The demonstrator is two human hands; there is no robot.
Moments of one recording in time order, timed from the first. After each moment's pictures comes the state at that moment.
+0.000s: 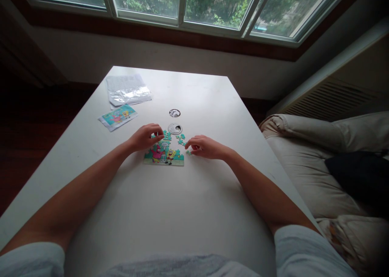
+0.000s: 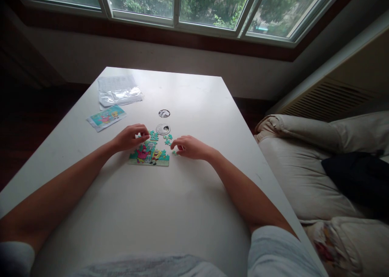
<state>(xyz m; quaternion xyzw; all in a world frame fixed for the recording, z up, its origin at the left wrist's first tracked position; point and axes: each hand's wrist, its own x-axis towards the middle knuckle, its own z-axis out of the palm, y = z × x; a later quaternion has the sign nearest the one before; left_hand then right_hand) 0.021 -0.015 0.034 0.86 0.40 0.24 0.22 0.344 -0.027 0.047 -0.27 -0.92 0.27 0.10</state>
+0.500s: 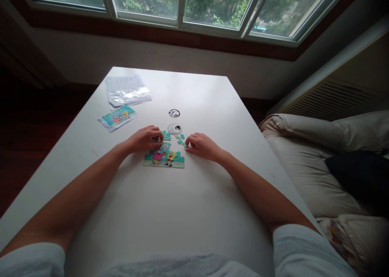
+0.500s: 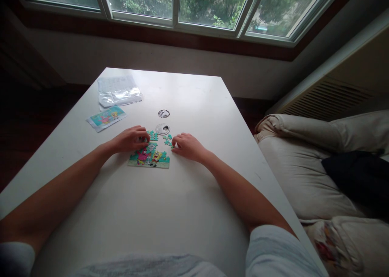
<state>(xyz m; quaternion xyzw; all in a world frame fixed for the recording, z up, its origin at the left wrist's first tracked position) 0.013 -0.012 0.031 0.91 0.34 0.15 0.16 0.334 -0.028 0.030 -0.35 -0.91 0.16 0.12</state>
